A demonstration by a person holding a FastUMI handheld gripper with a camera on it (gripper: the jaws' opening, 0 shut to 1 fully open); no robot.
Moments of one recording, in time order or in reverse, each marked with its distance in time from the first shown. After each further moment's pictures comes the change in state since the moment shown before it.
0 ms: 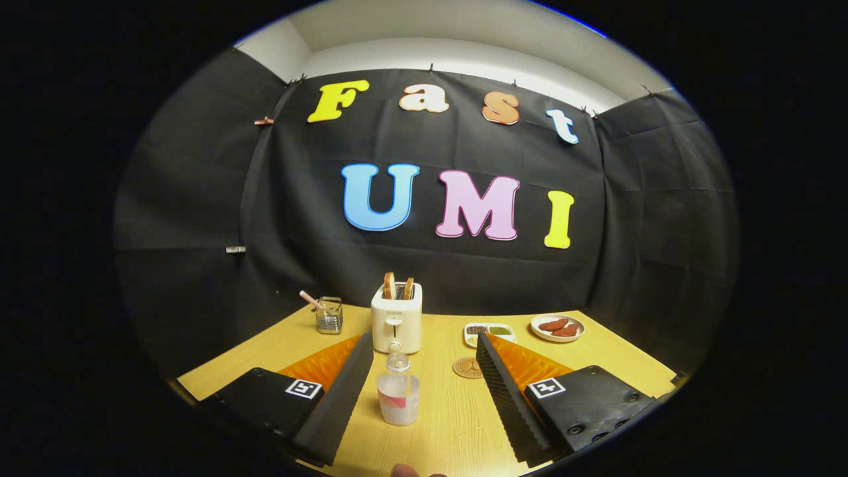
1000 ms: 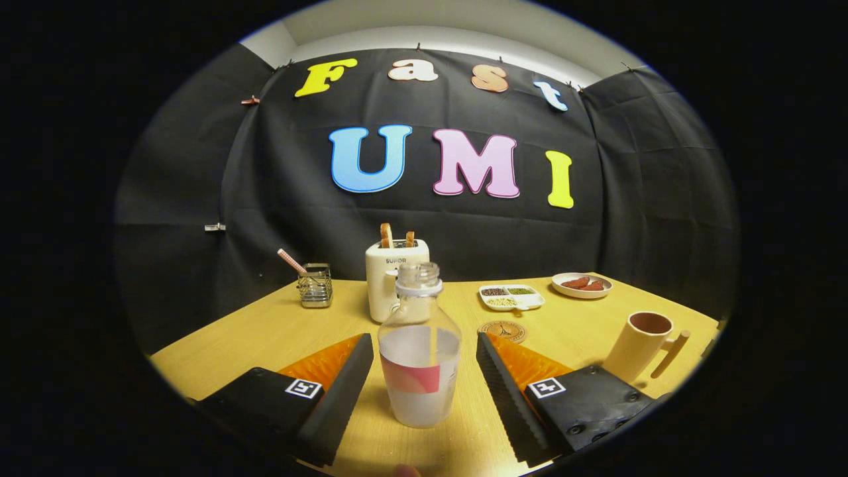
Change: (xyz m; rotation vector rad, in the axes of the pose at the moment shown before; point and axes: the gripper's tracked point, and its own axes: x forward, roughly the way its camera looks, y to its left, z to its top) arm 0.083 0.028 -0.132 0.075 0.031 -0.059
